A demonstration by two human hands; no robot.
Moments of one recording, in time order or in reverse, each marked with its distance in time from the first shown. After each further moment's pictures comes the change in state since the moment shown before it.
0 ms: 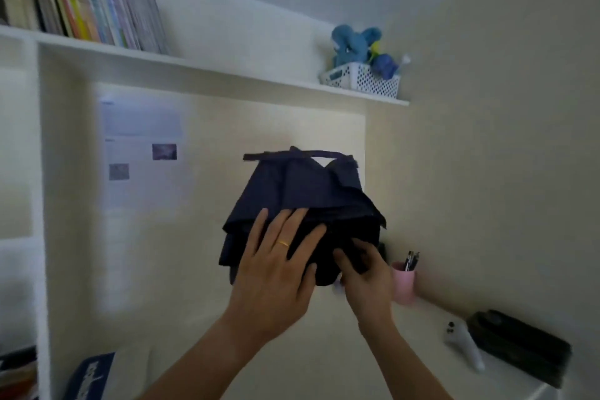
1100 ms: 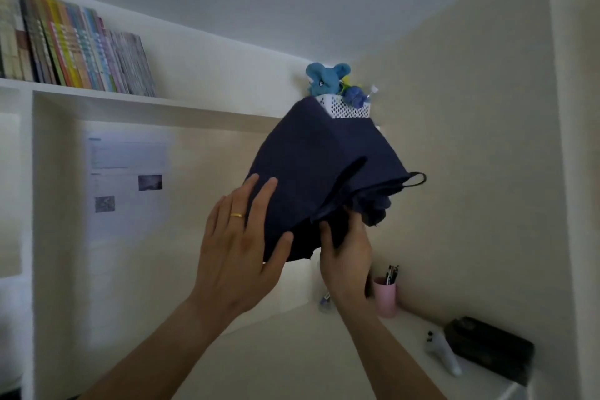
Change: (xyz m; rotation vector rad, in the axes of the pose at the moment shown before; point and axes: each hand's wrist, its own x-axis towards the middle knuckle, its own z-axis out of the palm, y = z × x) left_hand 0.049 -0.009 -0.071 -0.060 0.204 -0.109; right_hand 0.020 -0.087 0.005 -0.306 0.252 -0.486
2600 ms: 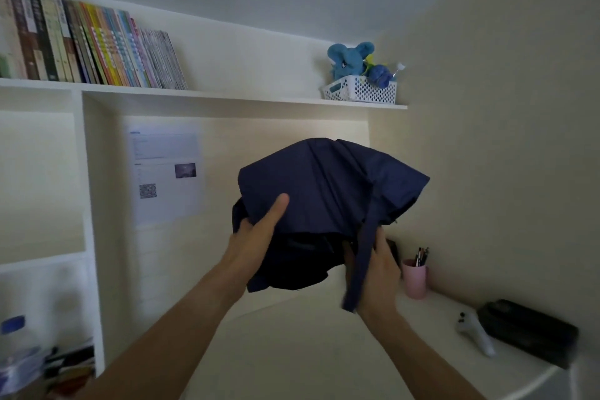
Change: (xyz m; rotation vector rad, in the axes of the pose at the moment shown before) left_hand -0.002 -0.002 -0.023 -0.886 -0.465 -1.142; right_hand -0.049 0.032 -0.010 -0.120 -0.181 -0.094
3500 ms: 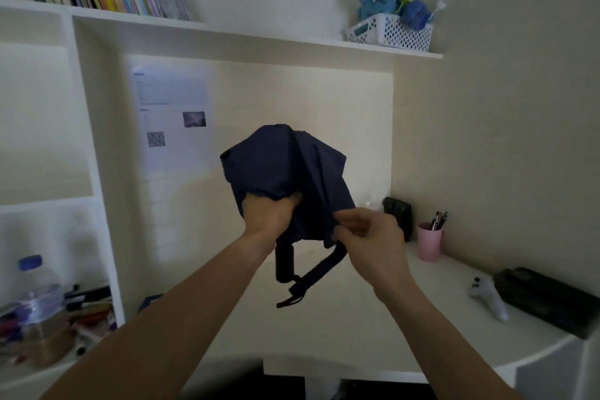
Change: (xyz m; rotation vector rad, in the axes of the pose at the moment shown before) left_hand 0.071 -0.064 0.021 -0.115 0.301 0.220; right_hand -0.015 -0.043 -0.012 0.290 -0.373 0.446
